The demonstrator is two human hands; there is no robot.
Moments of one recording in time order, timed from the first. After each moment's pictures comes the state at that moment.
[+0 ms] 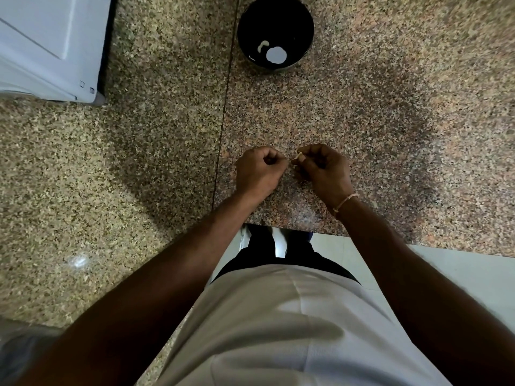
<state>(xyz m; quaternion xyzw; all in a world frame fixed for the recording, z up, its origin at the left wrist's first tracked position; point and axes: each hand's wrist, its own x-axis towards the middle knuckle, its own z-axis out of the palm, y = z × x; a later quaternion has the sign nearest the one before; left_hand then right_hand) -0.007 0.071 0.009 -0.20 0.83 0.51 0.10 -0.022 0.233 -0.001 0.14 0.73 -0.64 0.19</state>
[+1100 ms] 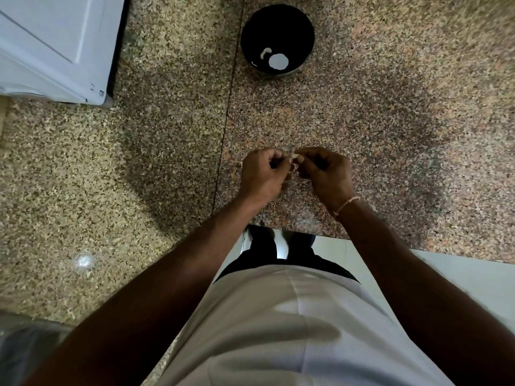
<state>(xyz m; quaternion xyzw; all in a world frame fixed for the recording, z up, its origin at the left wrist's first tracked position) 0.001 0.079 0.027 -0.18 0.81 0.56 0.08 -0.021 0.237 0.014 0.07 0.77 -0.62 0.14</state>
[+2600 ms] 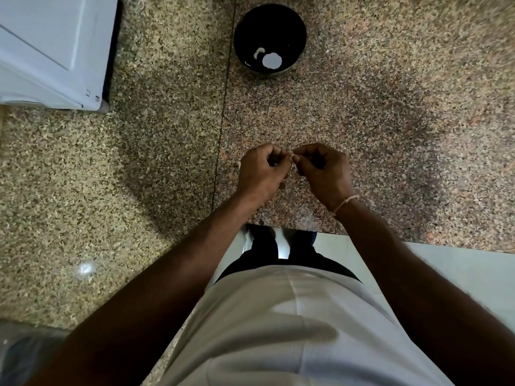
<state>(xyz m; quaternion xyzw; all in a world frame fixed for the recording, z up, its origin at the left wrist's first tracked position) -0.001 0.080 0.039 -0.17 0.80 0.57 0.11 -0.018 0.238 0.020 0.07 0.78 -0.61 0.14</state>
